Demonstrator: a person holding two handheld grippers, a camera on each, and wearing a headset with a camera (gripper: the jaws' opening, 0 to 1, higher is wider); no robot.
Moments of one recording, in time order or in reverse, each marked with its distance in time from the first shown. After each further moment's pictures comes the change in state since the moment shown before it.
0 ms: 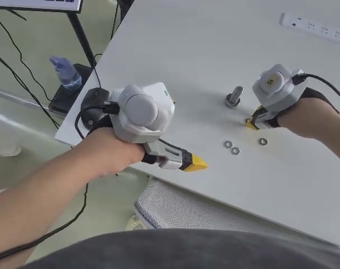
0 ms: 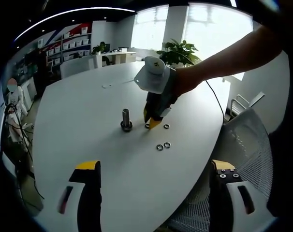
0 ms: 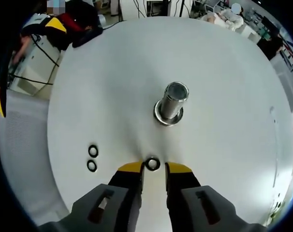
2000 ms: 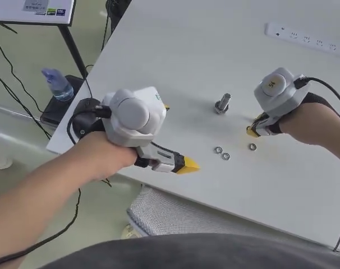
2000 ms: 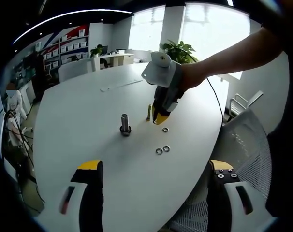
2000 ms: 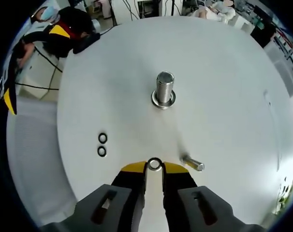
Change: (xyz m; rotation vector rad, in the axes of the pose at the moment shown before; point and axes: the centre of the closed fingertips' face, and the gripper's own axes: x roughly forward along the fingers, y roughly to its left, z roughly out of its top) left arm -0.001 -0.001 0.011 0.021 -0.014 -0.008; right arm -0.029 0.002 -0.026 0.093 0.011 0.029
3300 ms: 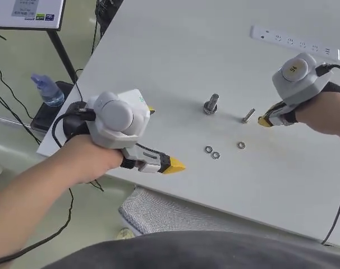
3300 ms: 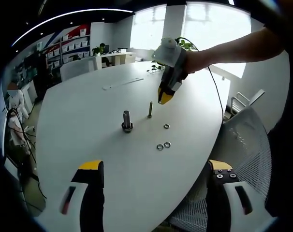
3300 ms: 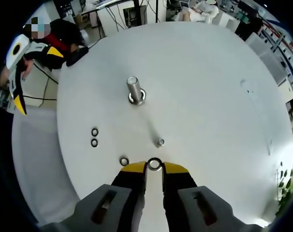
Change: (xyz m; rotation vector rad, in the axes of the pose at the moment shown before) left arm -0.006 0.001 -0.007 0.002 0.017 0.020; right arm -0.046 -0.035 -0.012 0.081 -0.045 -0.054
